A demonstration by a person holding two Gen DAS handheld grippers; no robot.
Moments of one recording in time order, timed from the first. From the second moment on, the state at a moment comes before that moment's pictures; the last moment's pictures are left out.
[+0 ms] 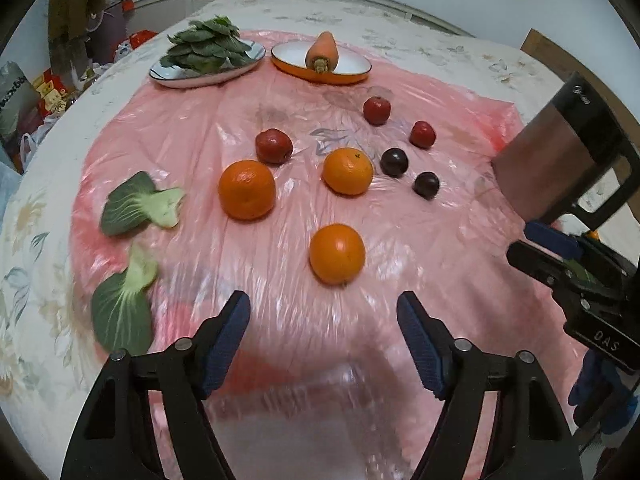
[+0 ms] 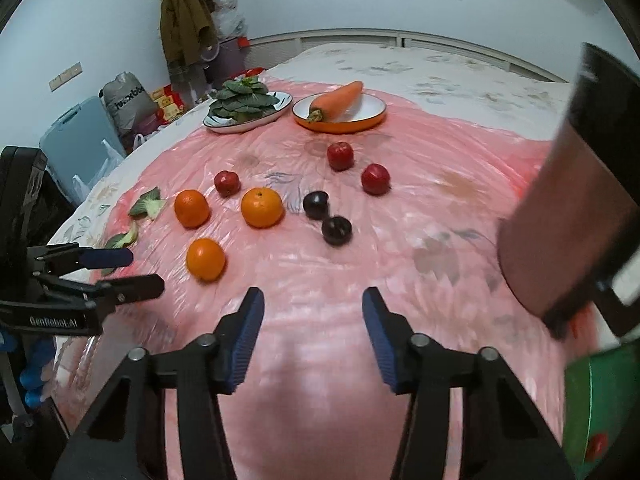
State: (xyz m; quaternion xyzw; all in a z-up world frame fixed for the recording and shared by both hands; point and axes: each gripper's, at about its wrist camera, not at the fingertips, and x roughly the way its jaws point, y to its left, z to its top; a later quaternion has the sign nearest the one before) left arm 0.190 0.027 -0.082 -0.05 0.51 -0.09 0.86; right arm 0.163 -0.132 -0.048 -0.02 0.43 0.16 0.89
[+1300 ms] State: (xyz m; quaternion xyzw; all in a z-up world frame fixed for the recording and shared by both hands) left arm 0.242 0.020 -0.127 -0.07 0.56 -0.08 0.82; right arm 0.284 -0.128 -0.113 0.00 0.49 0.16 0.85
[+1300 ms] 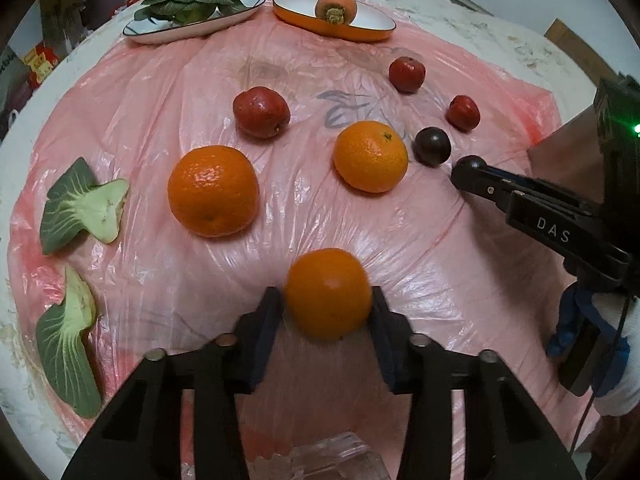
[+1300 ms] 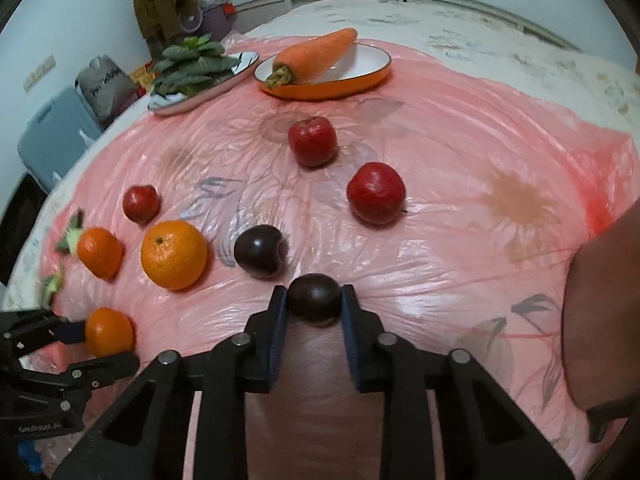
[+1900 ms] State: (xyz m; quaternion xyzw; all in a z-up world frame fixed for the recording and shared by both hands) left arm 0.222 0.036 -0.101 -0.13 0.52 -0.11 0.84; right arm 0.235 -0.137 -0.068 0.01 0.46 0.17 0.87
